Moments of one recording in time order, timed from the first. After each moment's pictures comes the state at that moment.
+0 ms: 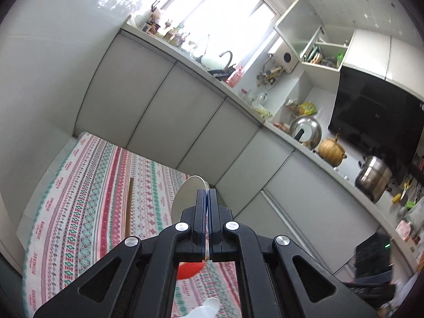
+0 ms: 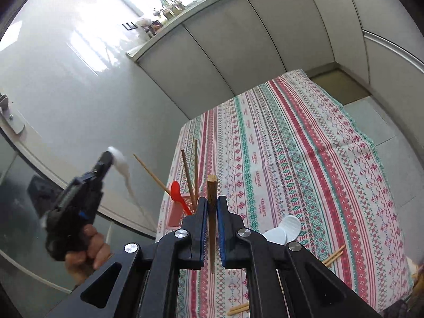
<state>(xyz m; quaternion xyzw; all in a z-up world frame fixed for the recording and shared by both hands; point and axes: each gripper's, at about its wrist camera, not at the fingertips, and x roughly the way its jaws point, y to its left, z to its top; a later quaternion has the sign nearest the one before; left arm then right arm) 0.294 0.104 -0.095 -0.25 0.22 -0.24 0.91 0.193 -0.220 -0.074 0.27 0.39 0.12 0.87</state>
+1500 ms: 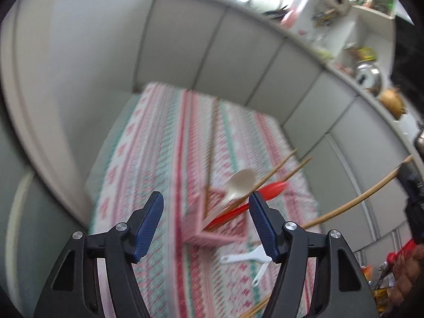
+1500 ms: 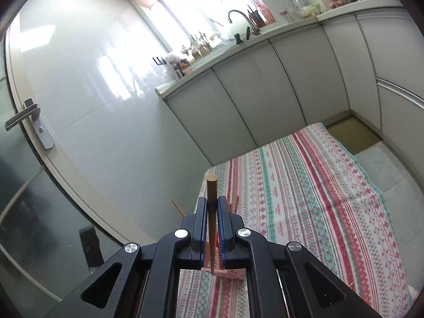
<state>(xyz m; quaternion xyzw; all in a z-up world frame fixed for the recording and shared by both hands) 0.272 0.131 -0.133 -0.15 0.42 -0.09 0.89 0.182 -0.189 -0.002 0.25 0.25 0.13 0.93</state>
